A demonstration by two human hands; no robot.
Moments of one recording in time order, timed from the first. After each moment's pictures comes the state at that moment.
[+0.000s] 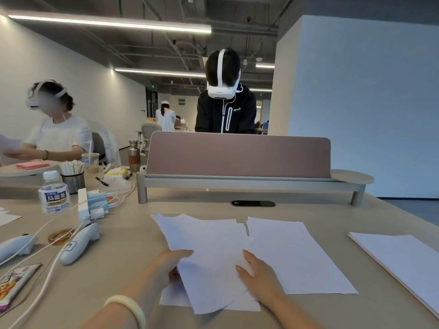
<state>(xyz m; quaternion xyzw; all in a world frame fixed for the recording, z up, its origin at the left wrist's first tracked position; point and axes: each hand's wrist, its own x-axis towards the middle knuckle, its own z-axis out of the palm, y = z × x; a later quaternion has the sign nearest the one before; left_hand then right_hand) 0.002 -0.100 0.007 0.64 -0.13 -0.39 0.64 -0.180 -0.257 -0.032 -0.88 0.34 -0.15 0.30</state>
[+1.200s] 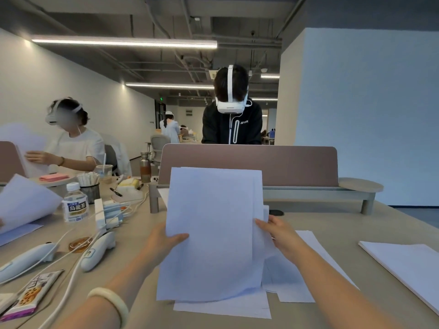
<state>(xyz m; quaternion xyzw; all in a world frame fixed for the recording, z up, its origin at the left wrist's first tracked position) 0.010 -0.054 0.079 0.70 -0.36 -0.13 0.60 -0.181 -0.279 0.085 -0.68 0.23 -0.27 0.64</state>
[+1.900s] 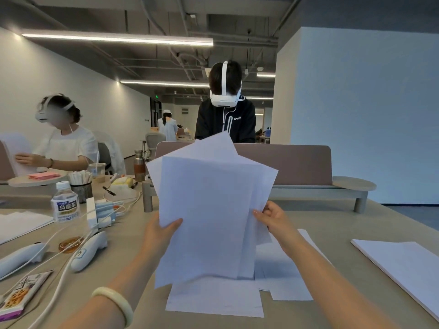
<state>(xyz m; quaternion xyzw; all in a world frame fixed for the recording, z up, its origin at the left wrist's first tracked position) -0.002 -0.075 0.081 0.61 -0.31 -0.07 0.72 -0.186 -0.273 0.105 -0.70 0.19 -0.35 0.59</state>
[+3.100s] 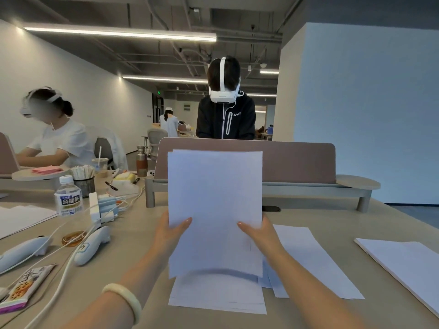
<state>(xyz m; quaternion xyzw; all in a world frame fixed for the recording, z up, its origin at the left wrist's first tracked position) 0.001 -0.084 0.067 0.63 -0.31 -0.12 0.70 -0.153 -0.254 0.067 -0.71 0.27 -0.36 0.55</state>
